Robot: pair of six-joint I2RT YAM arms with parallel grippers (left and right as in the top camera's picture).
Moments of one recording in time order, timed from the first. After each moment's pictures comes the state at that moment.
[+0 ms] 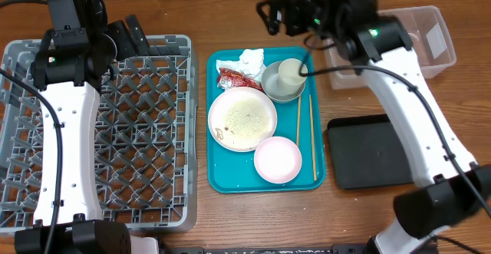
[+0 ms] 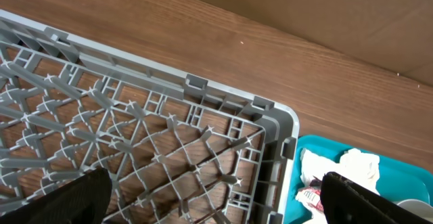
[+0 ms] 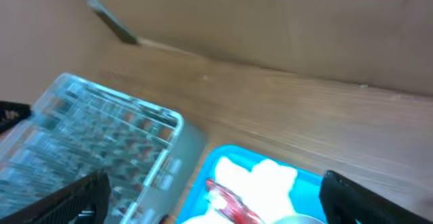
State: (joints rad) left arm 0.13 1.59 1.64 -0.84 0.00 -0.26; right arm 0.36 1.82 1.92 -0.67 -0.31 0.19
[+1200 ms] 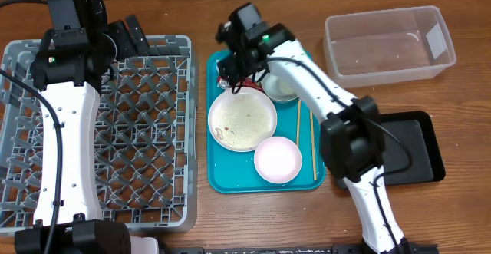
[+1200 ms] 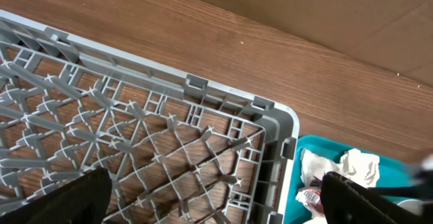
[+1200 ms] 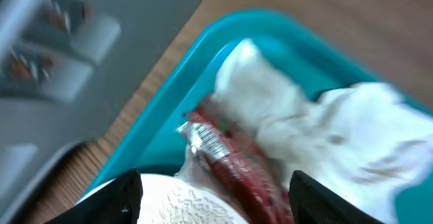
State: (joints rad) left arm 0.13 1.59 1.64 -0.84 0.00 -0.26; right arm 0.57 2.39 2.15 -0.89 -0.22 -0.06
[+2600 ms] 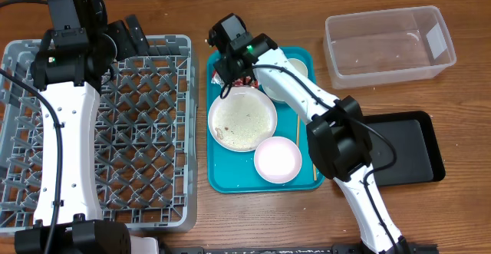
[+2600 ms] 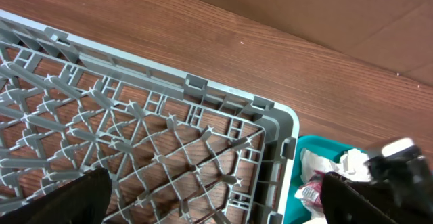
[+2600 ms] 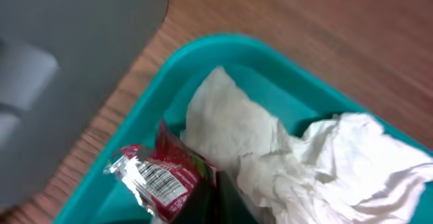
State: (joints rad) left arm 0.13 1.59 1.64 -0.84 0.00 -0.26; right arm 0.61 2.45 2.20 -0.81 -0.02 0.02
